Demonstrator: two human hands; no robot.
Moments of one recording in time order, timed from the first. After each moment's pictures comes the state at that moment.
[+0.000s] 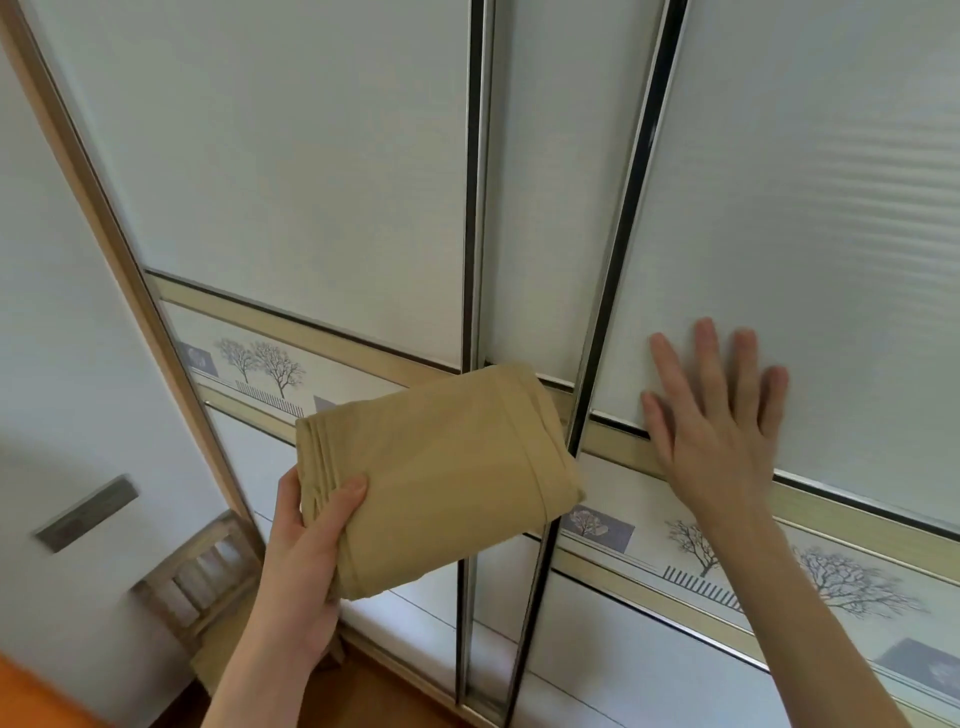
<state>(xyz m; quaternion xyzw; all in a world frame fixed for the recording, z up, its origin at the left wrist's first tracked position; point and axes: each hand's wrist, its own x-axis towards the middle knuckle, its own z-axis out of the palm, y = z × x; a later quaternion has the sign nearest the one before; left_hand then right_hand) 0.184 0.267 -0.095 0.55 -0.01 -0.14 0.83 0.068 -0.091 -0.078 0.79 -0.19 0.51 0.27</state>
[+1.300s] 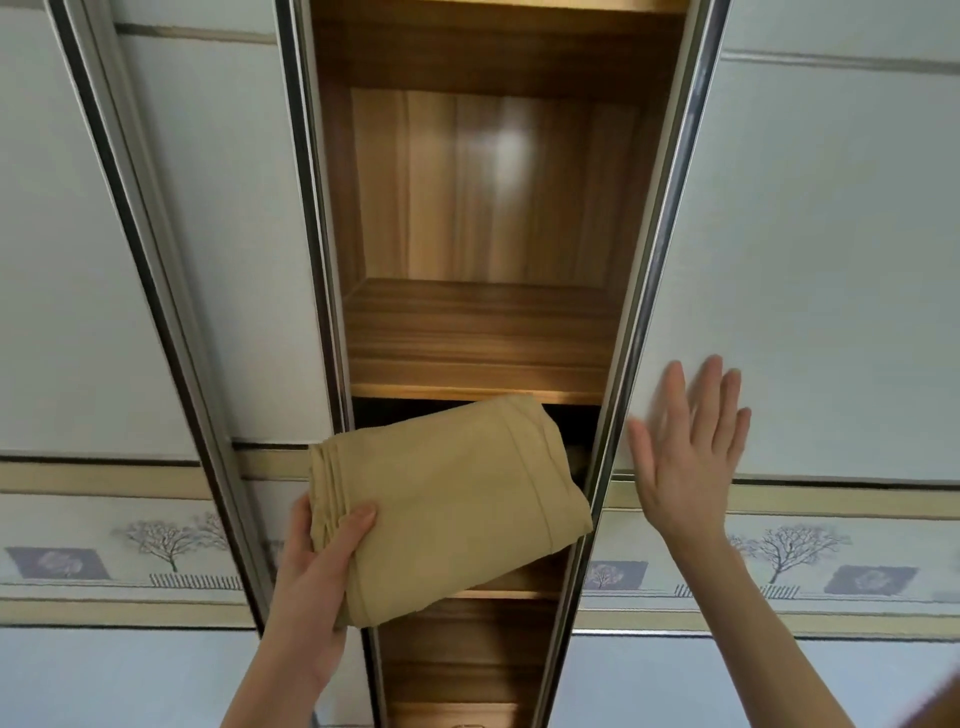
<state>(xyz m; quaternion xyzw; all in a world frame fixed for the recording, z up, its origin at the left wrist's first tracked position) 0.106 0.098 -0.070 0.49 -0.17 -0.32 0.79 -0.130 -0.167 -0.060 0.74 -0.41 0.50 0.17</state>
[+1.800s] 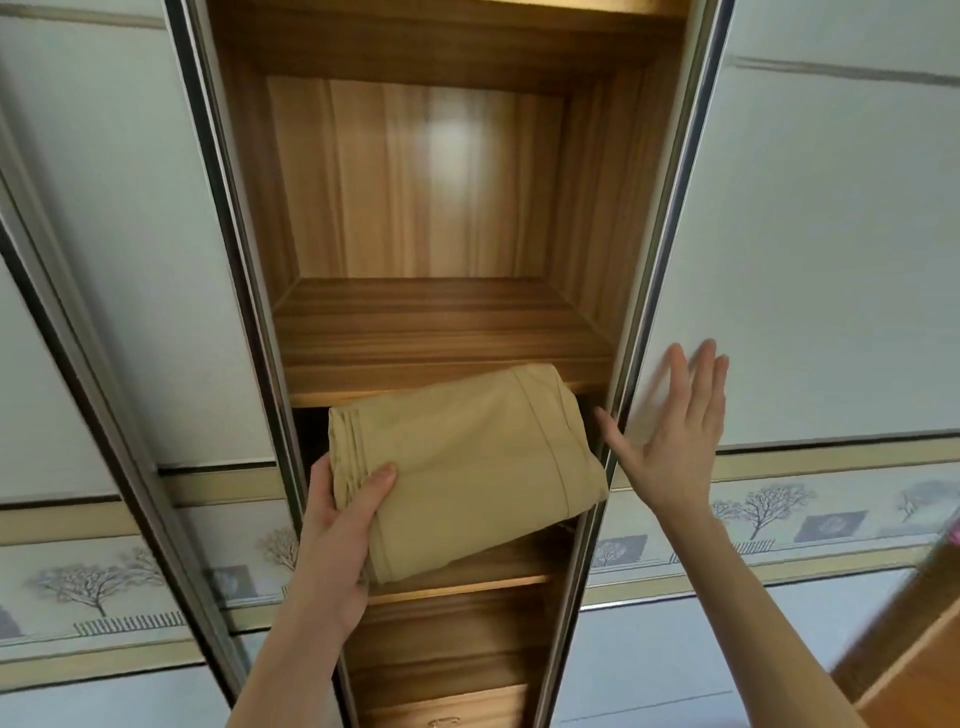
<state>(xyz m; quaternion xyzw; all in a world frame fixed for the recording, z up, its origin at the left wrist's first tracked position) 0.083 0.047 -0.041 0.48 -0.22 -0.38 0.76 -0.170 -0.180 -0.050 0.72 -0.46 0.51 0.12</state>
